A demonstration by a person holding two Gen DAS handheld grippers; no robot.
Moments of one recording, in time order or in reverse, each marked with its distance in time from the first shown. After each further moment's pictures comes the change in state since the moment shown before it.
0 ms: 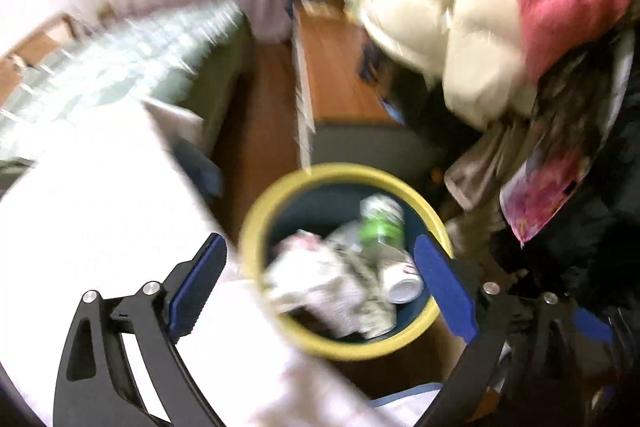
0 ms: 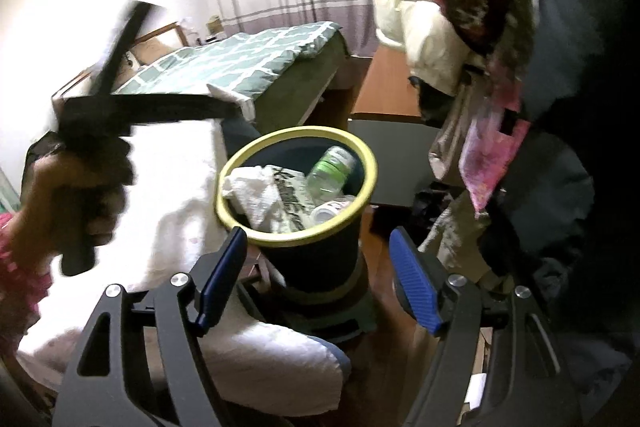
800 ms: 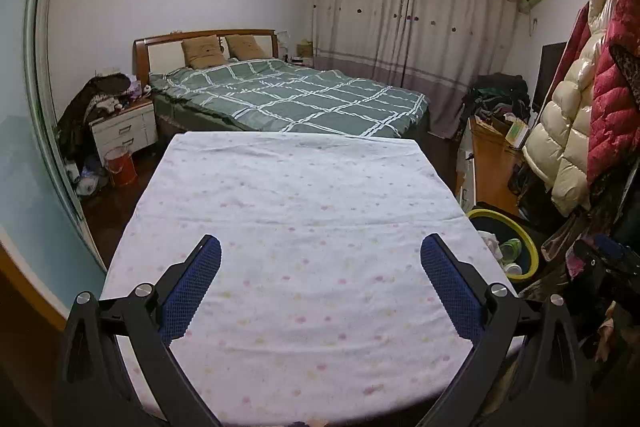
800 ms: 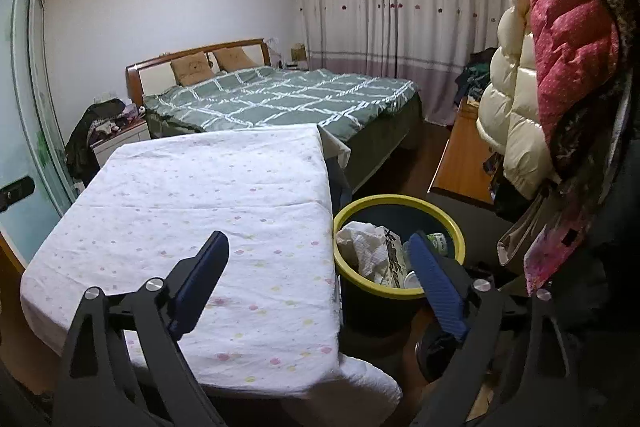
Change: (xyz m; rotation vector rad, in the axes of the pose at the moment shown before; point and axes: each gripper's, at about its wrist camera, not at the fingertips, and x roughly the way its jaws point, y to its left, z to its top) left arm -0.335 0.129 -0.232 -0.431 -0.288 0.471; right arm -0.062 0.116 0.008 -0.260 -0.177 0.163
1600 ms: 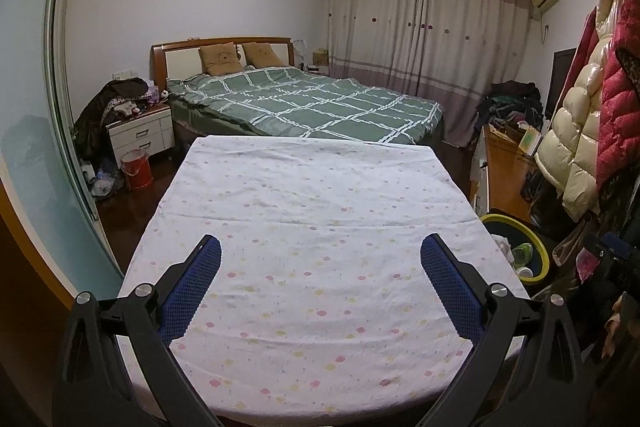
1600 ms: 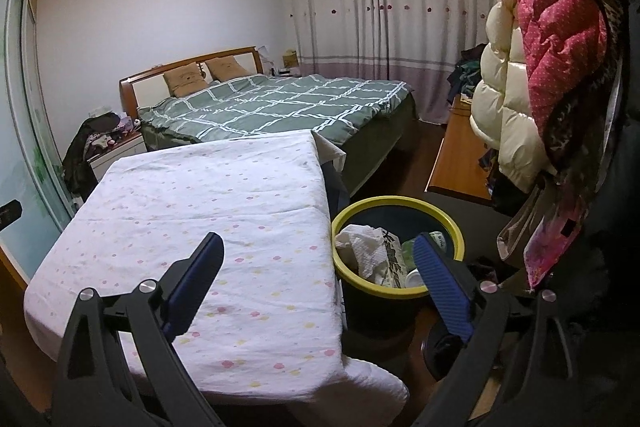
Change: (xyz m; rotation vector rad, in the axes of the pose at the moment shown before) left arm -0.016 -0.002 -0.010 -0.002 -0.029 0.062; right arm 0.000 -0.003 -0.001 0.045 -0.015 -0.008
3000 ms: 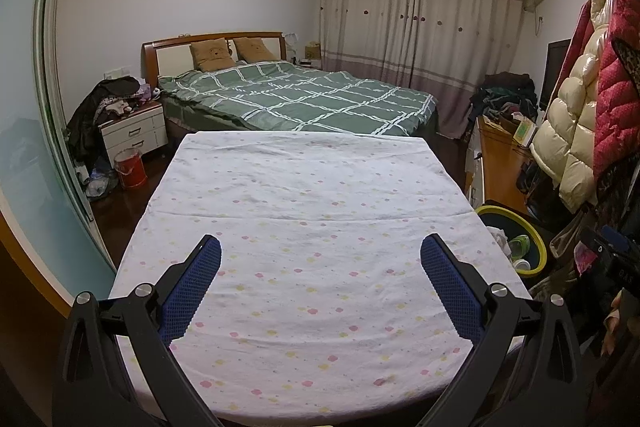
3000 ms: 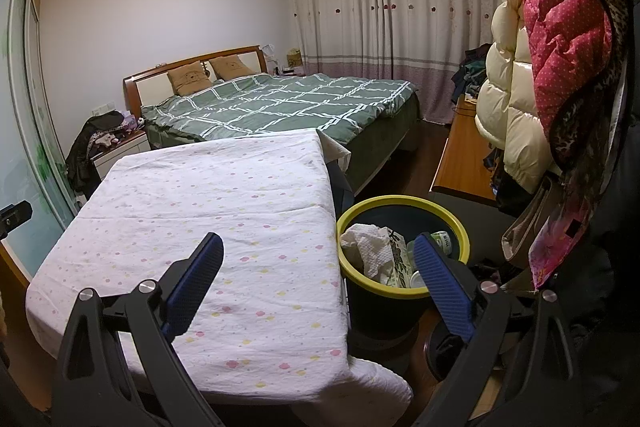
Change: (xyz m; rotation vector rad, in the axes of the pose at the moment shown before) left arm 0.014 -0.009 -0.004 0.017 0.021 -0.019; right arm 0.001 0.004 -0.002 -0.006 0.003 0.009
